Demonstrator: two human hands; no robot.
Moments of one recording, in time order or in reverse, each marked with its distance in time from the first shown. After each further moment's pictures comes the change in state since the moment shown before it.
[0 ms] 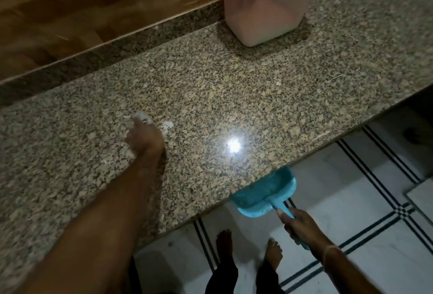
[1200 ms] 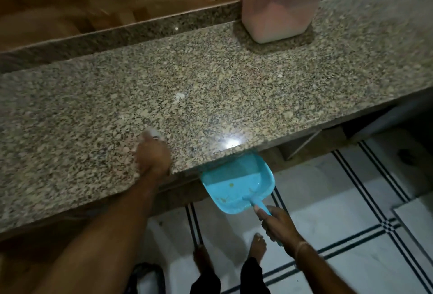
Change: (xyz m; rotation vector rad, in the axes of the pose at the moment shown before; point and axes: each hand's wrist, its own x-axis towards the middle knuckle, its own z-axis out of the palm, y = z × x) left_hand -0.148 -0.108 -0.034 -0.063 -0.053 0.024; right_hand -0.083 0.029 0.036 -0.070 -0.020 -0.110
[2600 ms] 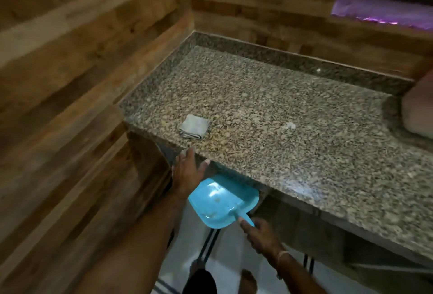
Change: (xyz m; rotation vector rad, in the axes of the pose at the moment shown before) left_hand -0.118 -0.119 -0.084 -0.155 0.079 -0.292; right_hand 0.029 -0.081 0.098 -0.537 -0.602 -0.206
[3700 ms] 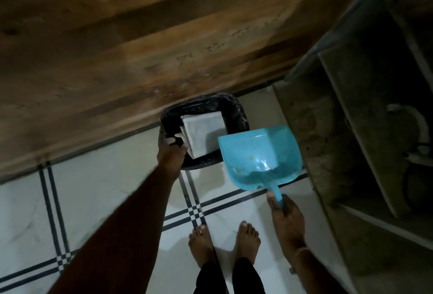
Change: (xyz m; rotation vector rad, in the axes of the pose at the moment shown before) left_hand -0.082 -0.568 0.333 -1.000 0.379 -1.356; right_hand 0.287 0.273 0.300 -0.569 -0.041 -0.127
